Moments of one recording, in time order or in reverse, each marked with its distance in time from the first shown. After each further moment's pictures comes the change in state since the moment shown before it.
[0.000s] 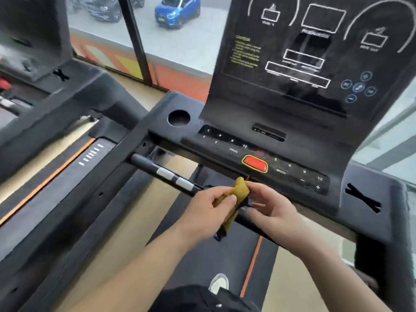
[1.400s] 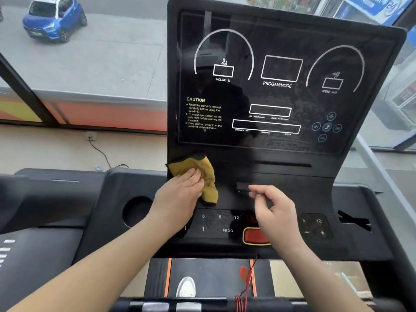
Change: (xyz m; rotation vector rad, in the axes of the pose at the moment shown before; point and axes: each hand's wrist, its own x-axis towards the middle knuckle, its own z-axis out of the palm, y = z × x) left_hand 0.322 0.024 -0.116 1.244 -0.107 1.004; right_hand 0.195 -0.036 -0.019 -0.115 0.953 0.050
